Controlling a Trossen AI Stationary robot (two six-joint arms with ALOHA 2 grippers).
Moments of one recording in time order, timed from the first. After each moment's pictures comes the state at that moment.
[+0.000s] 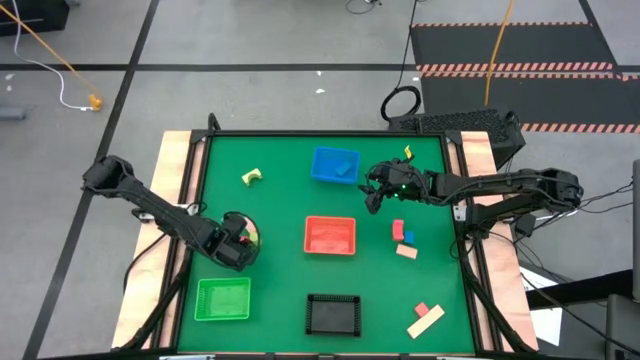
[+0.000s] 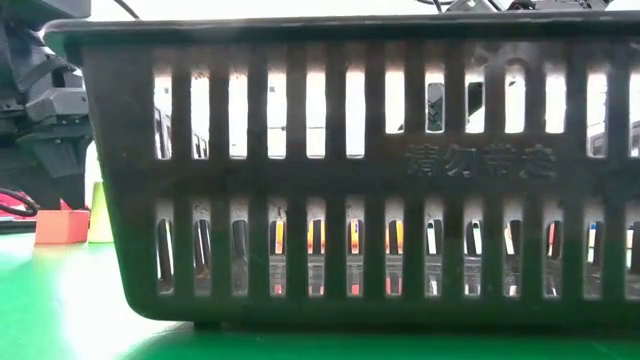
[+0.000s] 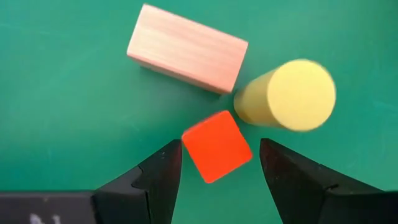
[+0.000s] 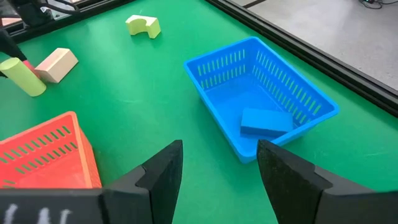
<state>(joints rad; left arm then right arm) -0.49 1.29 0.65 -0.81 -0.31 -1.55 -0.21 1.22 0.57 0.08 0.23 0.29</state>
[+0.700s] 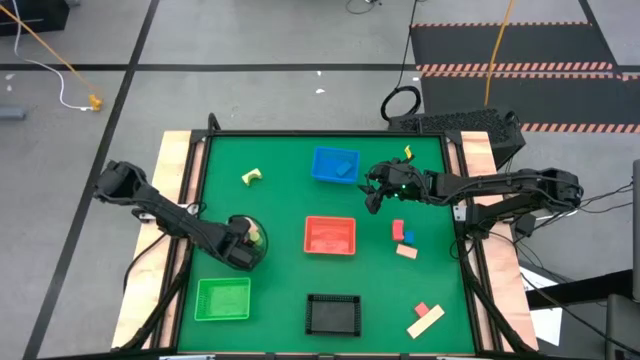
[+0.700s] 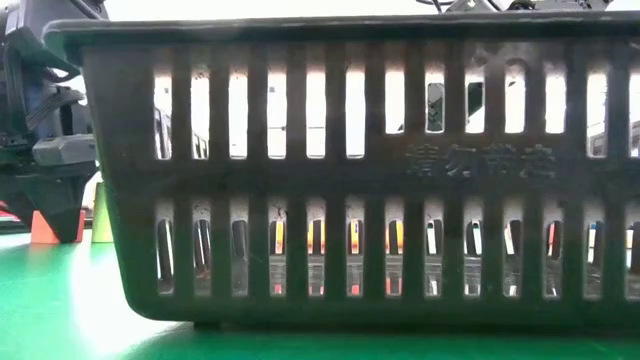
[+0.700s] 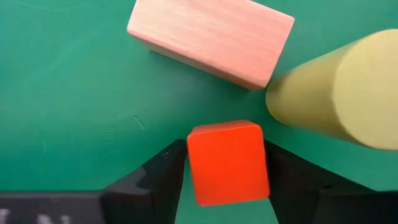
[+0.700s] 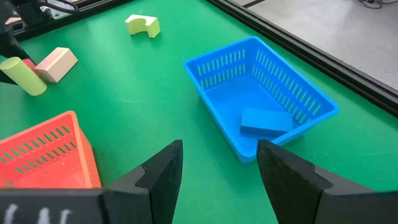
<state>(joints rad) -0.45 1.45 0.65 -0.78 -0.26 -1.57 -0.21 1.22 0.57 0.08 0.23 0.29</state>
